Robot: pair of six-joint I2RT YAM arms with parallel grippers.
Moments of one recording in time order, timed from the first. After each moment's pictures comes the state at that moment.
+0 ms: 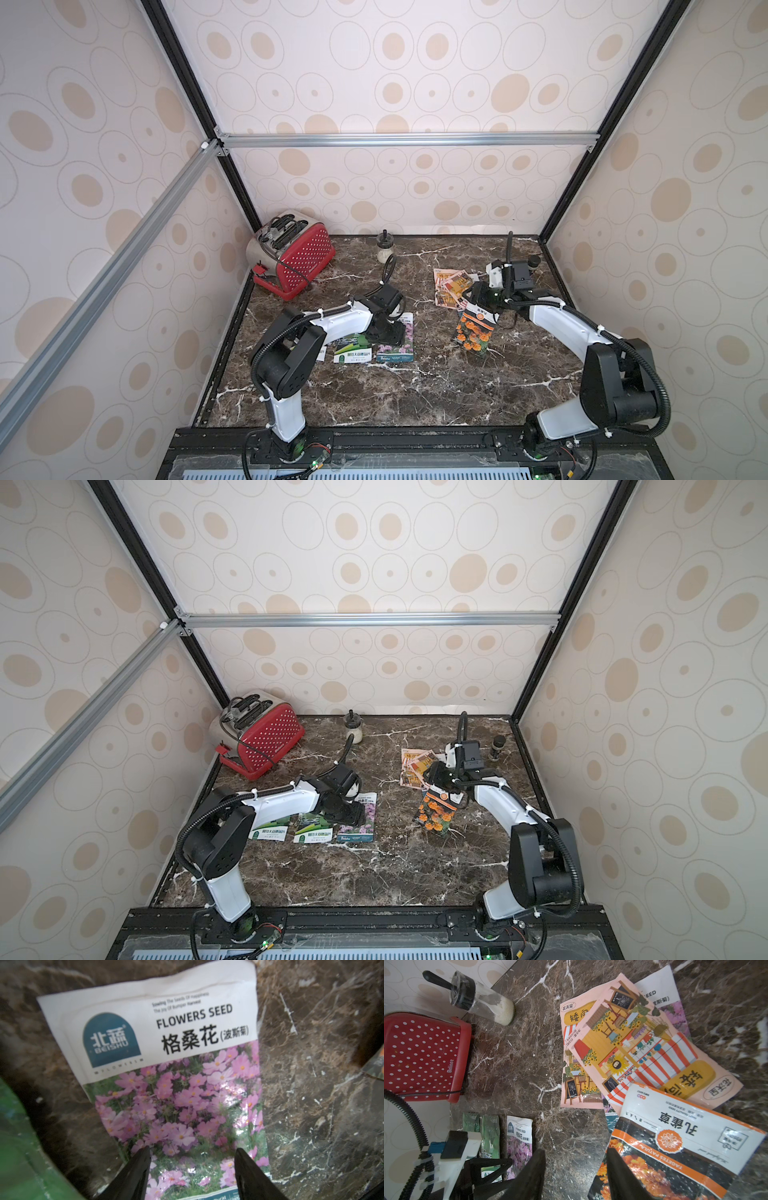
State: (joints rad) left arm -0.66 1.81 1.10 -0.55 0.15 -0.43; right arm 0.14 1.49 0.96 -0.33 -0.36 0.53
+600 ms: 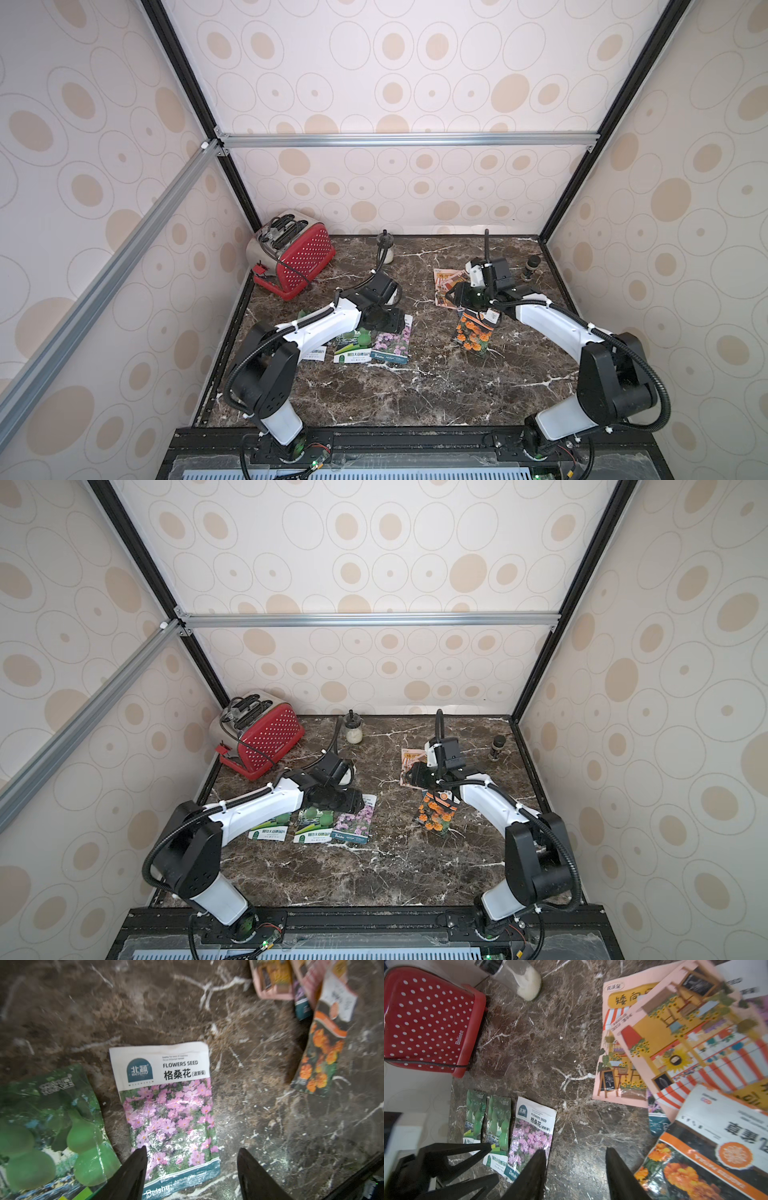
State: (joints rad) left arm -0.64 1.61 1.14 -0.57 0.10 -0.43; right arm 0.33 1.54 1.02 -0.34 -0.32 0.53
